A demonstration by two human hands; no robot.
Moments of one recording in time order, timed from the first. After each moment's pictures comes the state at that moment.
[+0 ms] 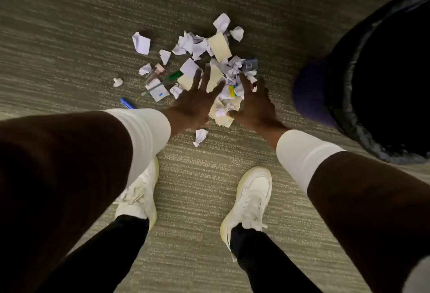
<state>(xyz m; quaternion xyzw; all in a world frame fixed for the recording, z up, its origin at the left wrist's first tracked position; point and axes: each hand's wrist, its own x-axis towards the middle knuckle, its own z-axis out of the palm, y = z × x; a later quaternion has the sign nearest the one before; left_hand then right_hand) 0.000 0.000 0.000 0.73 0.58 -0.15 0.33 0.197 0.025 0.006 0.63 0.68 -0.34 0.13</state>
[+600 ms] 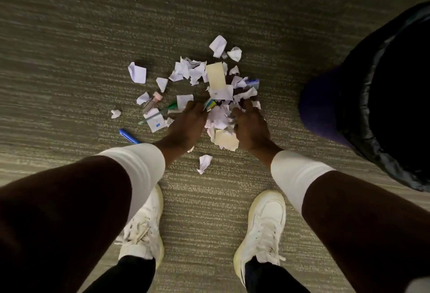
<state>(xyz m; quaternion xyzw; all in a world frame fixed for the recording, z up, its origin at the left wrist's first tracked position) -0.017 0.013 -0.036 0.77 0.57 -0.14 0.23 0.177 0.035 -0.035 0.59 0.75 -0.26 0.15</state>
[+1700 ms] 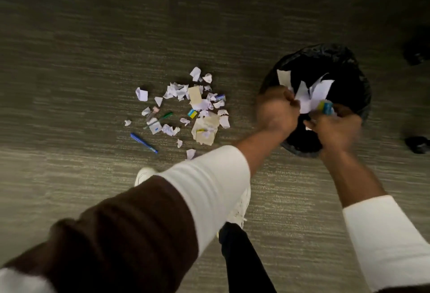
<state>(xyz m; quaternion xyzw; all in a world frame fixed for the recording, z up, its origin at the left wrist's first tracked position) 0.251 0.079 0.281 0.46 0.71 0.22 0.48 0.399 0.050 0.245 0.85 0.25 -0.36 -0.29</state>
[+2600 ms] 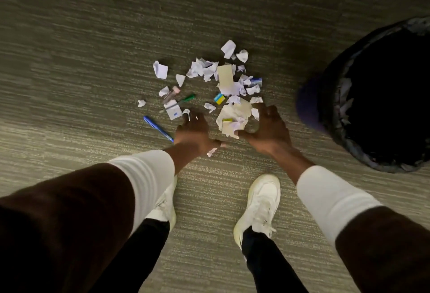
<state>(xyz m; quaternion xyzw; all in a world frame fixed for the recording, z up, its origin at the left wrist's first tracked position) -0.004 -0.022 0.082 0.54 0.71 -0.23 0.39 0.201 0.020 0.096 0.65 0.64 -0.37 0.14</state>
